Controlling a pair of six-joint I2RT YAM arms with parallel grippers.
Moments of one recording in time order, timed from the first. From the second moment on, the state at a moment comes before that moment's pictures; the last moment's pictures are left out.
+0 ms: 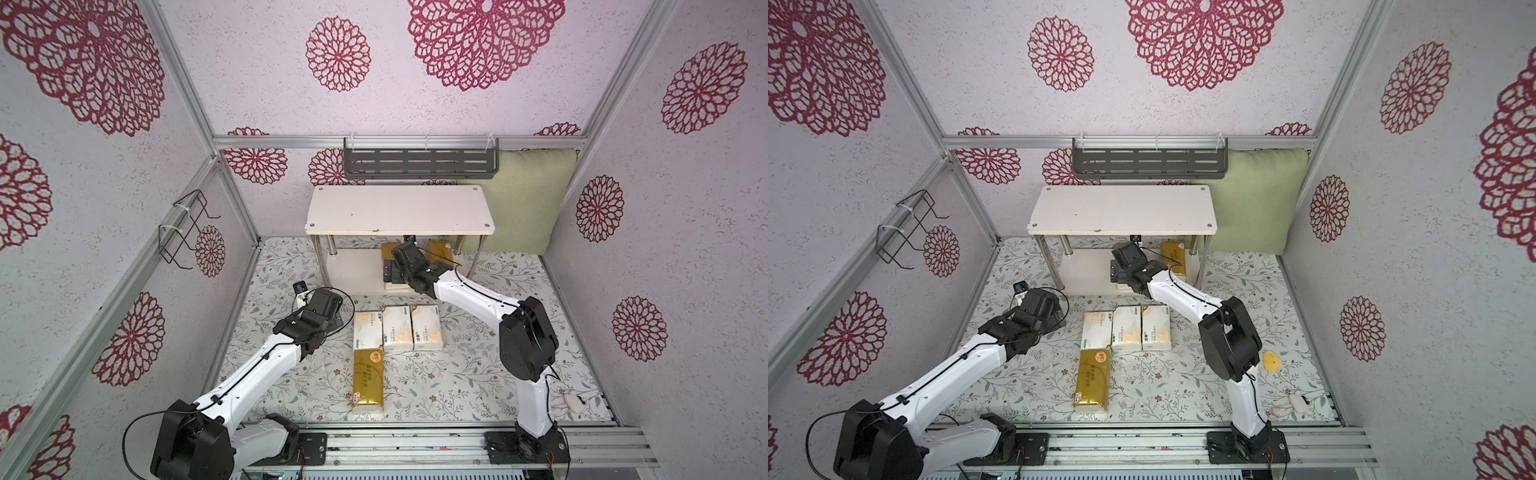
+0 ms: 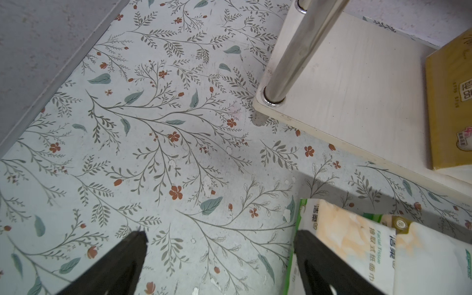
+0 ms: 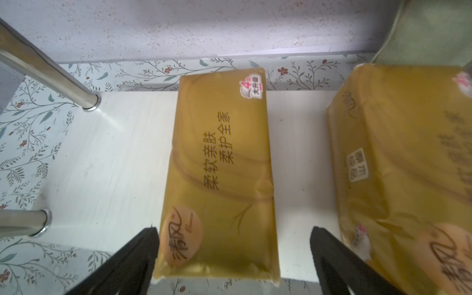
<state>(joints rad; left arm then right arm) -0.45 1.19 0.83 -0.61 -0.50 -0.75 0.73 1.97 1.64 -0.42 0.37 0.52</state>
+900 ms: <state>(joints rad) -0.76 1.16 0.85 -0.89 -0.45 -0.95 0.76 1.43 1.06 -0.35 0.36 0.52</state>
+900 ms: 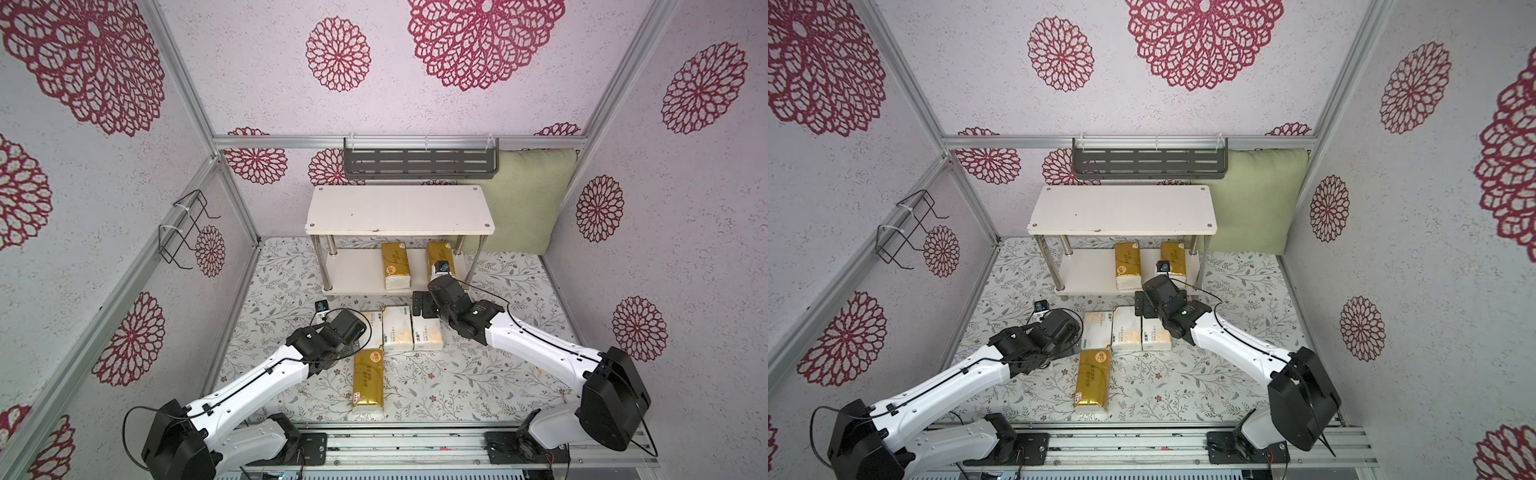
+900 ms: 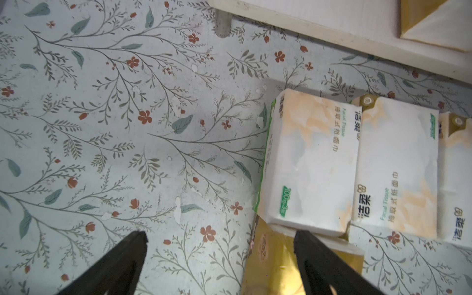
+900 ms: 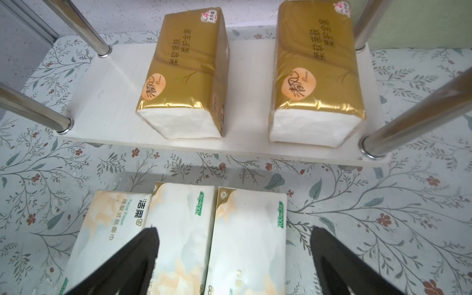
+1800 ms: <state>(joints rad) -1.03 1.17 0.82 -0.94 -0.31 -1.01 0.76 1.39 0.97 -0.36 0.37 0.53</state>
